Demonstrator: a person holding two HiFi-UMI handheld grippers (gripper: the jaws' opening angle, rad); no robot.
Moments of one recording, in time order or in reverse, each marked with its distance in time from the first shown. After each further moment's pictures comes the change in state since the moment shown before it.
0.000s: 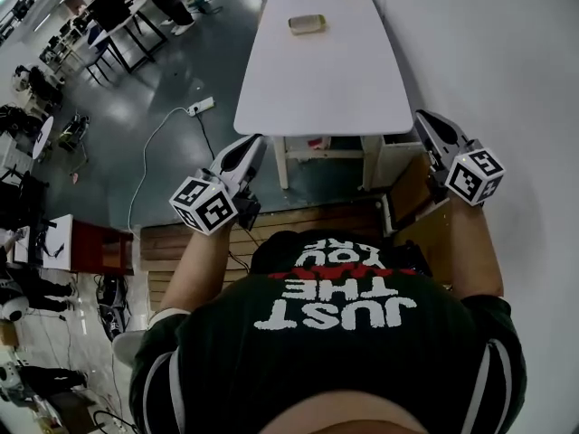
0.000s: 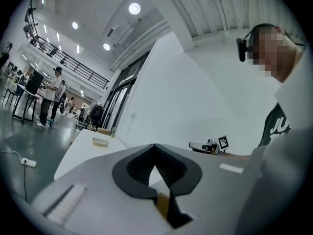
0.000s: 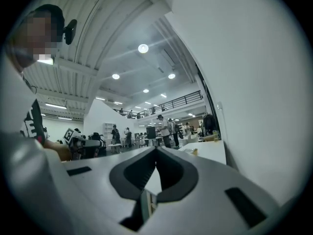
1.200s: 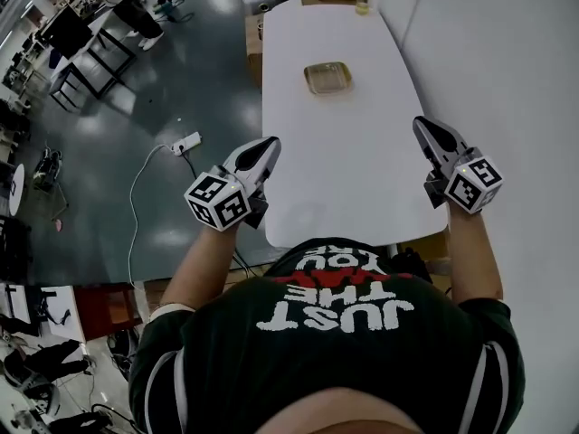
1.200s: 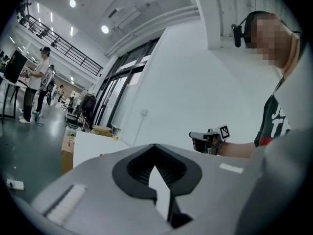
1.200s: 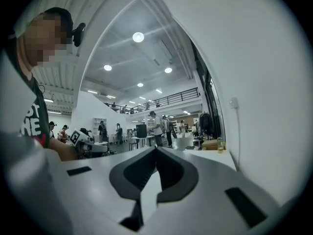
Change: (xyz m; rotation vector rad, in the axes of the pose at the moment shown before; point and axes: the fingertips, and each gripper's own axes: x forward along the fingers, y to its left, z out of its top) left arm 0.206 0.319 0.098 -0.036 0.118 -0.132; right arm 0.337 -0.125 0.067 -0.018 0.055 -0.068
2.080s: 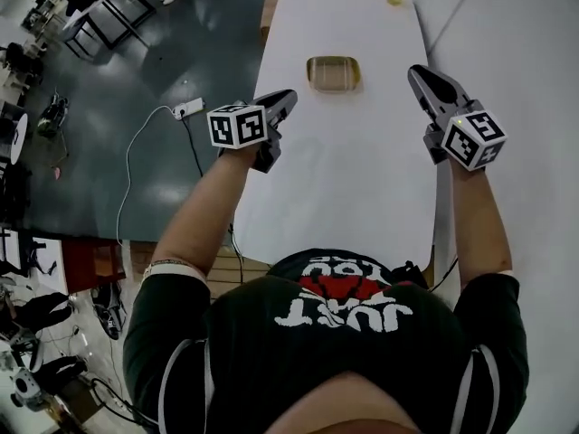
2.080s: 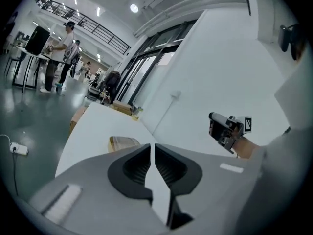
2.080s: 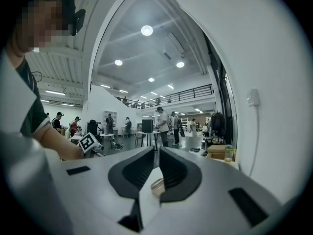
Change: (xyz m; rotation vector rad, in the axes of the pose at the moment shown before) left arm 0.197 0.172 -0.076 -0.277 0.186 0.205; right arm 0.174 -0.164 -0.019 -0.090 0.061 0.151
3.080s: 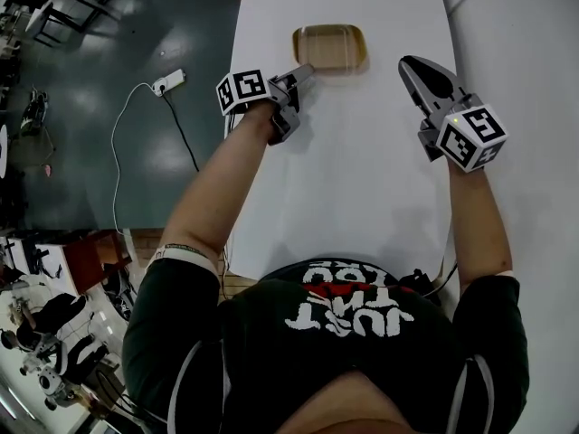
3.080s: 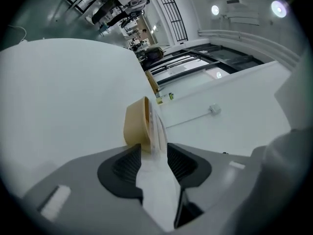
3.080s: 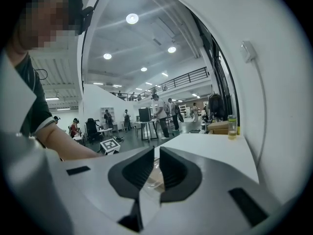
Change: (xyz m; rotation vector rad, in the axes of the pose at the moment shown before) left arm 0.116 0.072 -0.067 -0.693 0.097 -0.071; right arm 0.040 -0.024 -0.082 0.115 0.125 -0.004
